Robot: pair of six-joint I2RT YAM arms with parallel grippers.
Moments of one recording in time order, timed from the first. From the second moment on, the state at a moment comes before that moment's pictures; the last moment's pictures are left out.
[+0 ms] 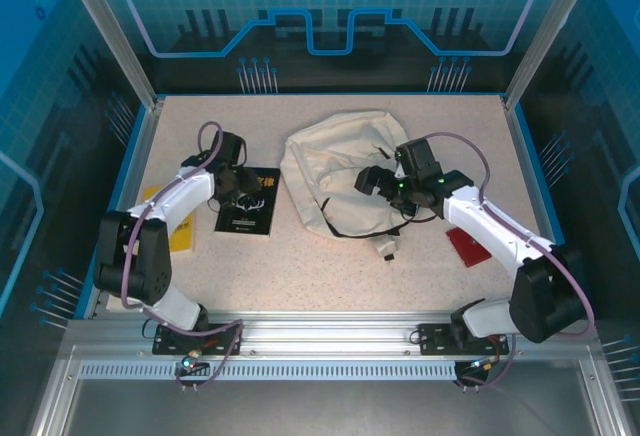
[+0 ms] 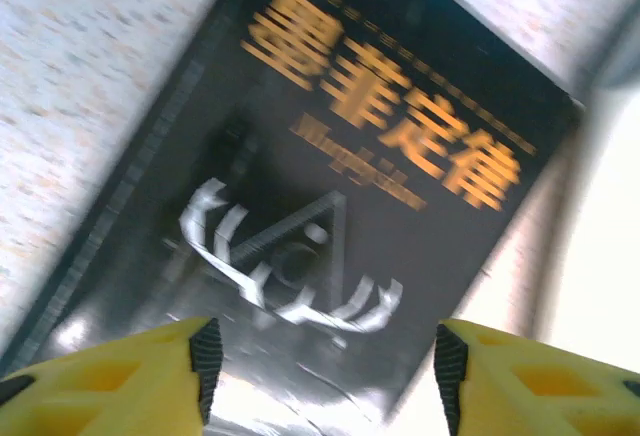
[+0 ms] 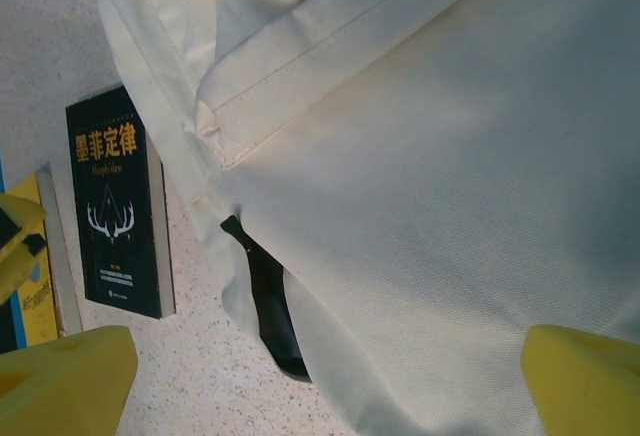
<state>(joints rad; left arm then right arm) -0.14 1.59 1.07 -0.64 -0.02 -0.74 0.43 1.38 1.01 -0.55 -0.22 0.80</state>
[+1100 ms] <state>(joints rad) -0.33 1.29 0.64 -0.56 0.15 -1.01 0.81 1.93 1.54 -0.69 -0.17 0.60</state>
